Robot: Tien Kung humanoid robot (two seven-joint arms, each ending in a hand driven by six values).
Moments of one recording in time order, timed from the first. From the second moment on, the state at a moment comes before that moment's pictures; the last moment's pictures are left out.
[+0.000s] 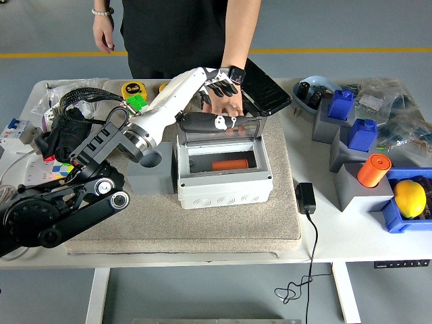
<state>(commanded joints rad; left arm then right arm) -0.76 0.33 -0.58 -1.44 1.52 0.39 0.16 0.05 -0.22 0.45 0.46 -0.64 -0.13 -0.05</state>
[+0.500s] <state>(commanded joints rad) -0.83 0.31 -0.47 -1.38 1.55 0.23 0.30 0.05 -0.22 0.45 0.46 -0.64 -0.13 -0.05</state>
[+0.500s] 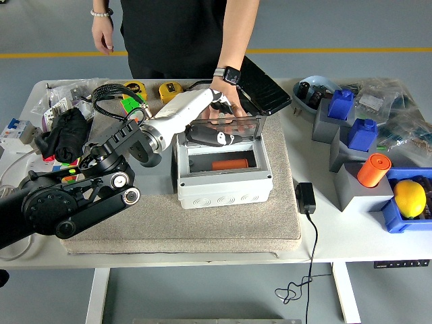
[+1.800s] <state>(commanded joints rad) -0.58 0.31 -0.66 -1.51 1.30 0.40 0.08 0.05 -0.22 0.44 0.43 -0.62 -0.13 -0.05</state>
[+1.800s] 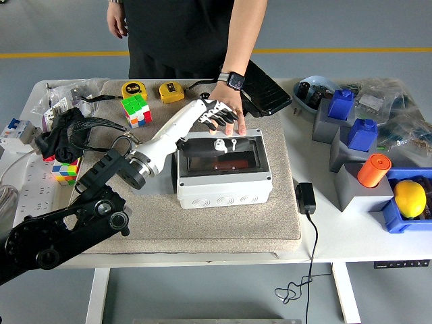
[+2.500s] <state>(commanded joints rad) -0.40 0.29 -1.11 -1.42 1.11 0.46 -0.06 0.06 -0.22 0.42 0.39 -0.59 -0.12 -0.05</state>
